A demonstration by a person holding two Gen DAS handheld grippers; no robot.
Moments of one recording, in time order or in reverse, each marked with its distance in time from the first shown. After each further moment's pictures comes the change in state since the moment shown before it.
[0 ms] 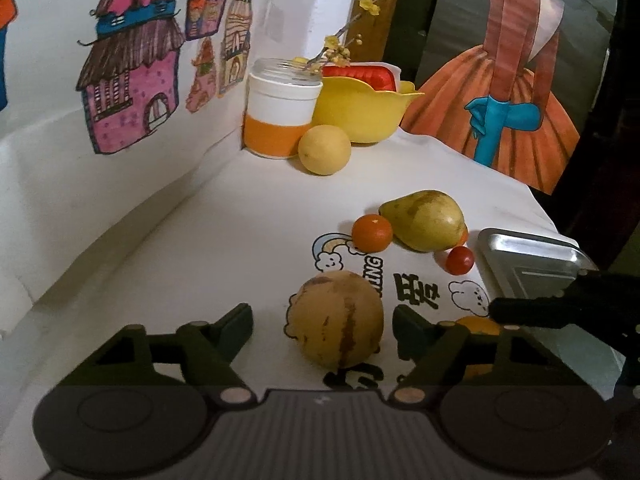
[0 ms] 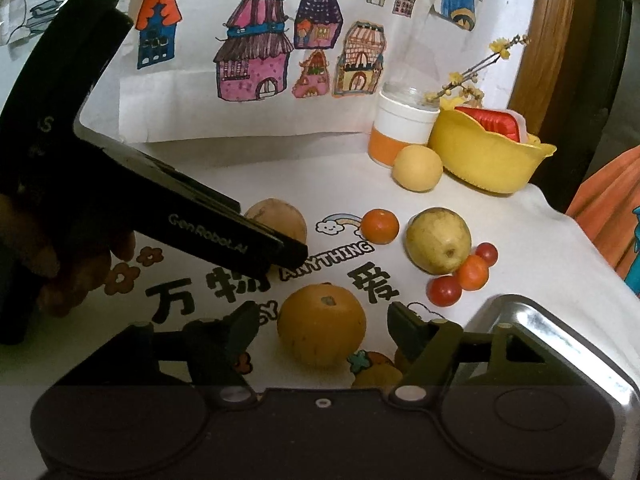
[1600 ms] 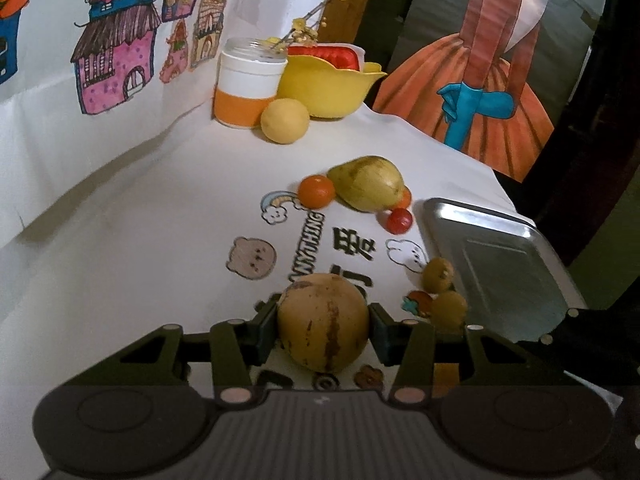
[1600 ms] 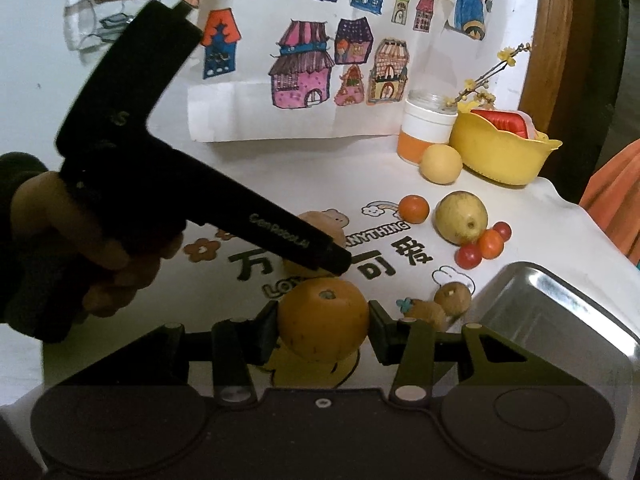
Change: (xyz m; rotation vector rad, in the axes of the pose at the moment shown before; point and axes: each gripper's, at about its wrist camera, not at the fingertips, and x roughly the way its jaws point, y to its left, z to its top) left arm -0.028 -0.027 -0.021 -0.040 0.066 -0.082; right arm -0.063 0.025 -0.028 0.015 -0.030 0.074
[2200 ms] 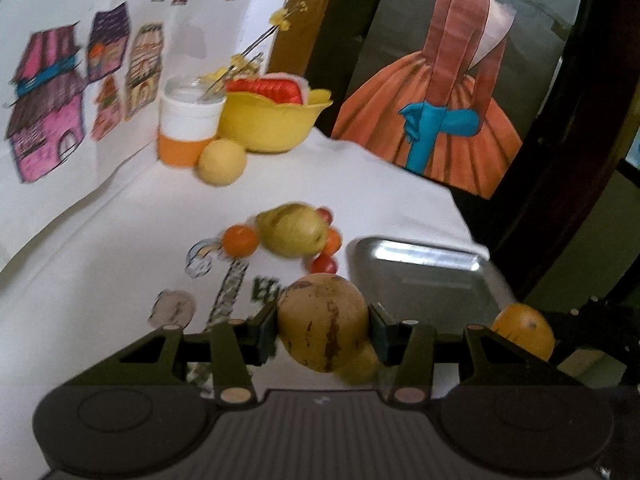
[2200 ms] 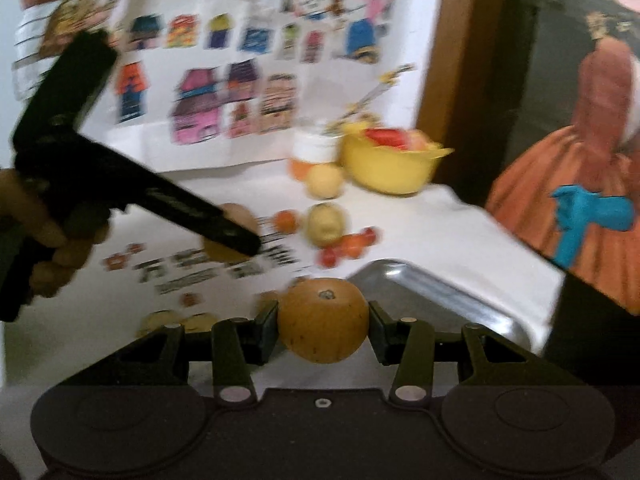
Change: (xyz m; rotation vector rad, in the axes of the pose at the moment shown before) left arm -0.004 -0.054 0.033 0.022 -0.060 -0.067; right arm -0.066 -0.075 -0.016 0.067 -0.081 -0.228
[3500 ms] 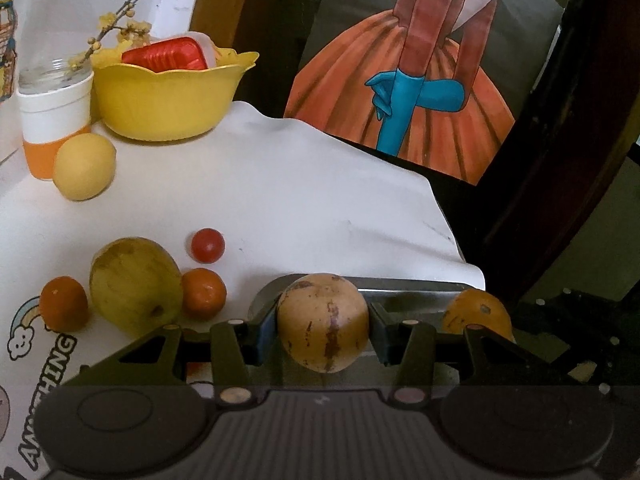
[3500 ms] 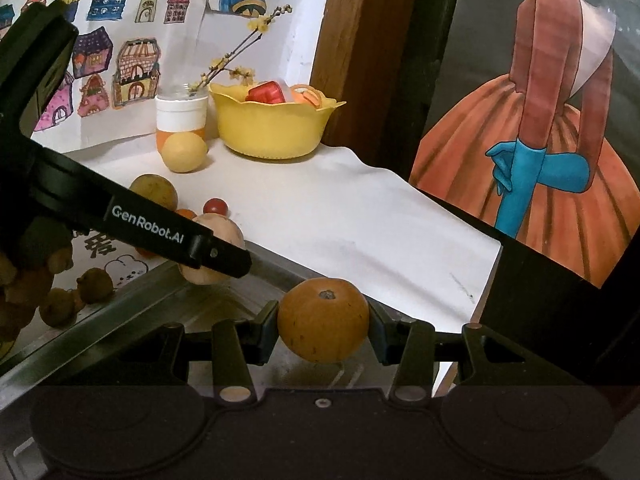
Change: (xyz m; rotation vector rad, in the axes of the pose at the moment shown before) left arm 0.140 -0.065 0.030 0.034 0.068 -0.052; right arm 0.092 -0.107 -0.017 0.068 0.071 -0.144
